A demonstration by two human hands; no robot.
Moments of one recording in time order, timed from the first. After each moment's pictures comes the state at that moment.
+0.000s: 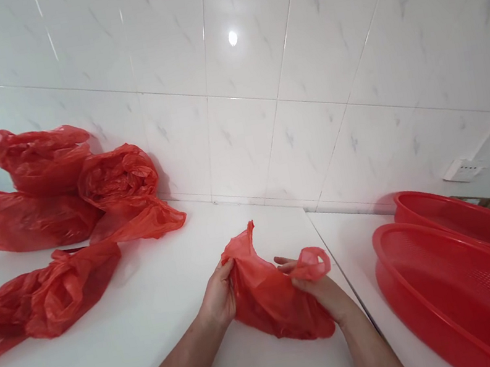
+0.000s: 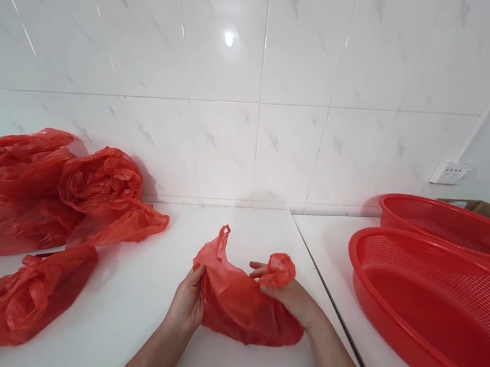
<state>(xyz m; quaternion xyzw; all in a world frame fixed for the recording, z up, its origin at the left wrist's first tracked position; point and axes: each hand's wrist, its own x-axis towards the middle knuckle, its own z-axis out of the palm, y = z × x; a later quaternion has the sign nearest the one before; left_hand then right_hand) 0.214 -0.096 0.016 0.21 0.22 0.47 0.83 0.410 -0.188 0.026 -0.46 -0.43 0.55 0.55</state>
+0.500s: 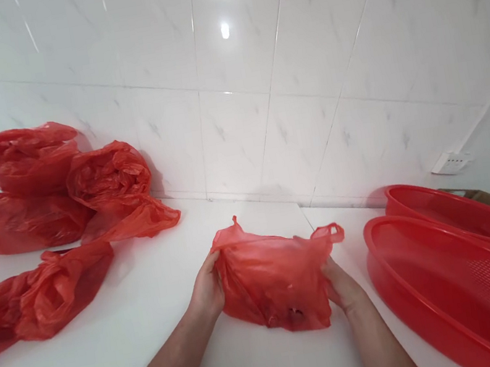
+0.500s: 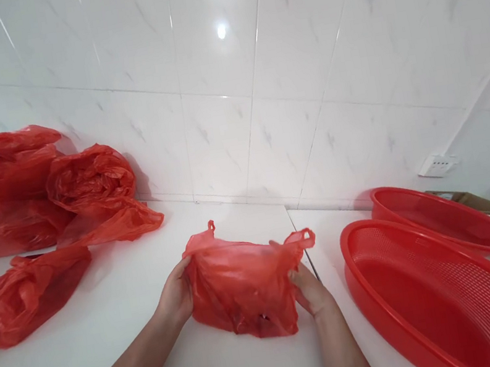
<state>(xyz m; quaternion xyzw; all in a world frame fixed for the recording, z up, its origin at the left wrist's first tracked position) 0.208 -0.087 0.020 0.20 0.20 0.49 0.82 0.440 -0.192 0.013 -0.36 -0.37 0.56 0.65</state>
